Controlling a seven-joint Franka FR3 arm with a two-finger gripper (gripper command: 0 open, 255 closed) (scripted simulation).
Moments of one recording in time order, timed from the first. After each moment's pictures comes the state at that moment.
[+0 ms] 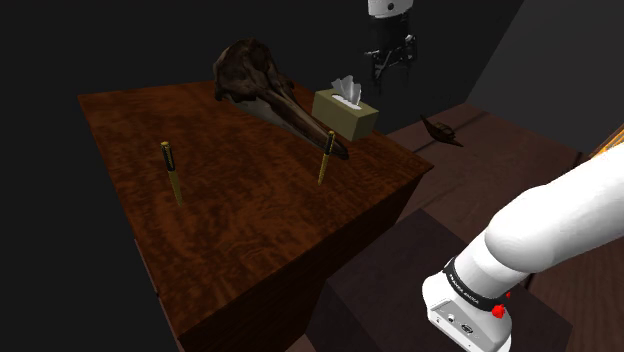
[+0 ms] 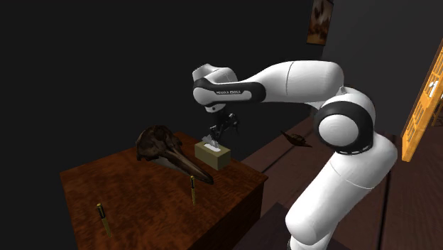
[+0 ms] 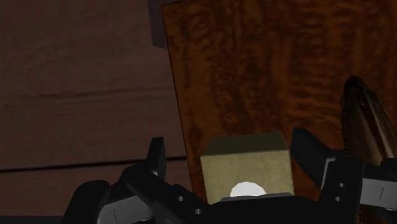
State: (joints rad) arm -0.07 -0.27 0.20 -1.94 -0.21 1.40 0.19
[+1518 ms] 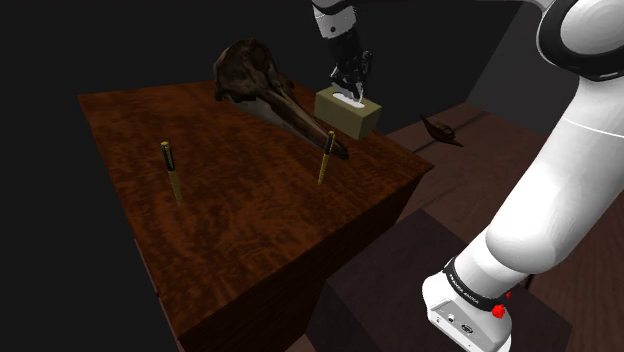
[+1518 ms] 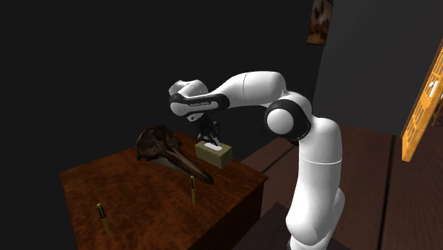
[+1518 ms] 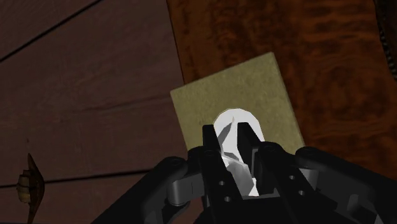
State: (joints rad) arm -0.04 0.16 0.26 -1.58 -0.39 1.28 0.39
